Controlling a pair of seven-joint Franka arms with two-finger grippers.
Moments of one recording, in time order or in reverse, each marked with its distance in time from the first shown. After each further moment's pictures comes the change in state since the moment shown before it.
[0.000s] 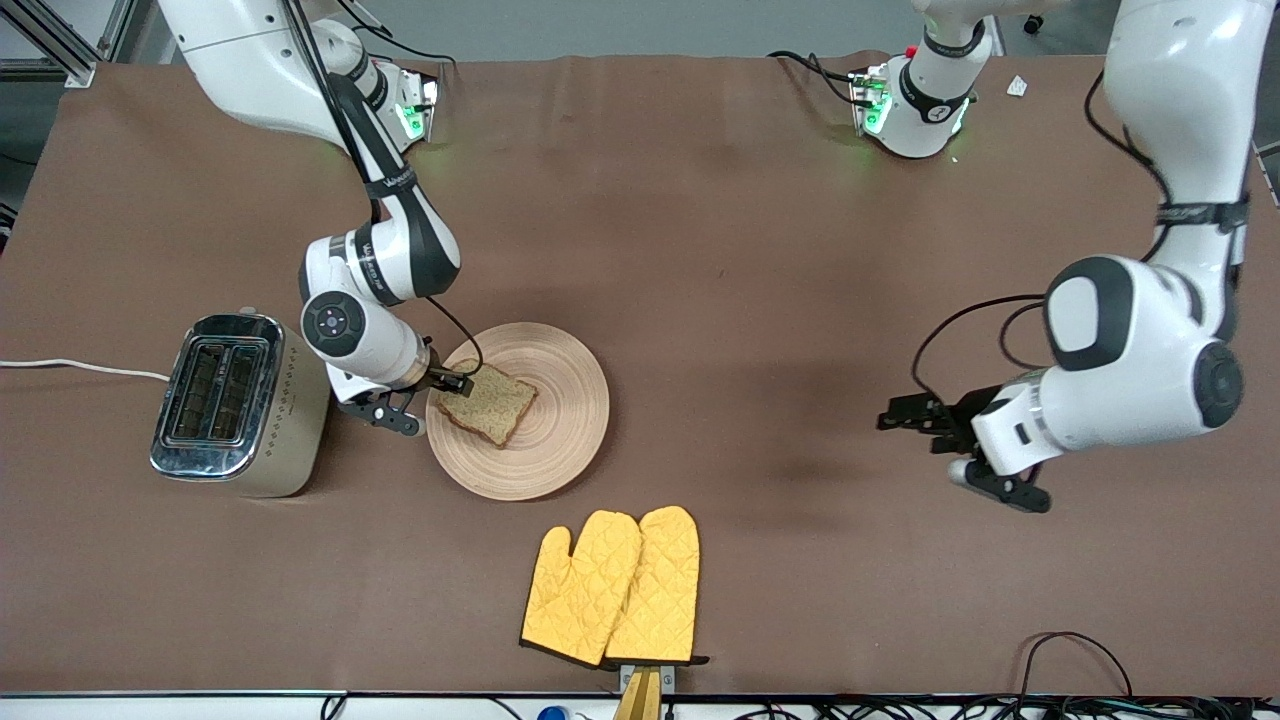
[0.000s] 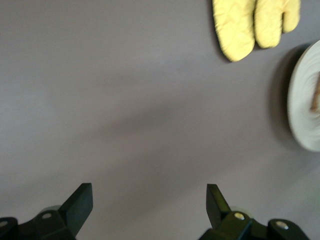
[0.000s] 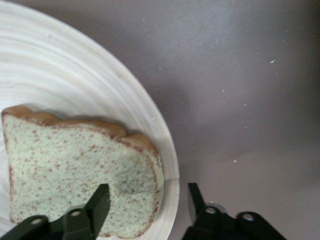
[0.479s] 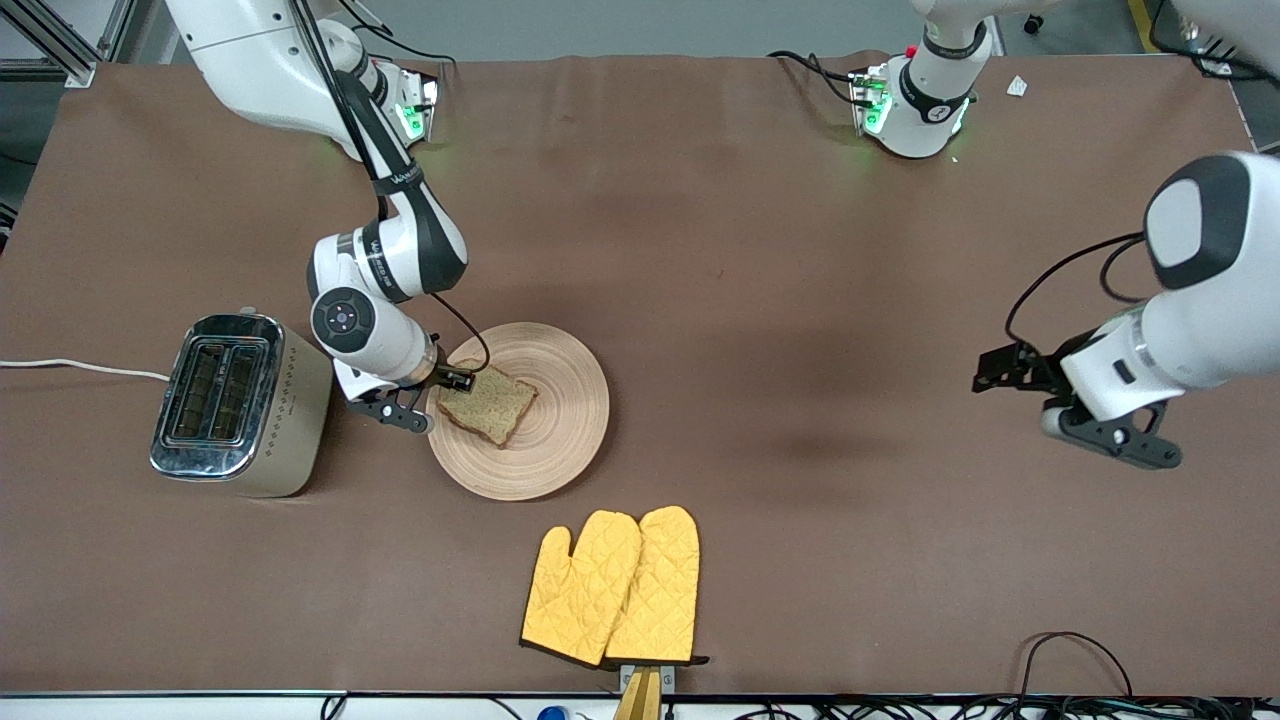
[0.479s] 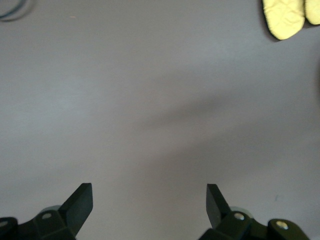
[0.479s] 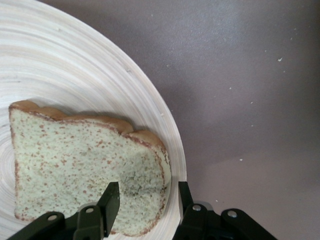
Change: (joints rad) left arm 0.045 -0.193 0.000 -0.001 0.223 -0.154 -0.079; right arm 0.010 0.000 -0.005 -0.002 0.000 0.012 0.001
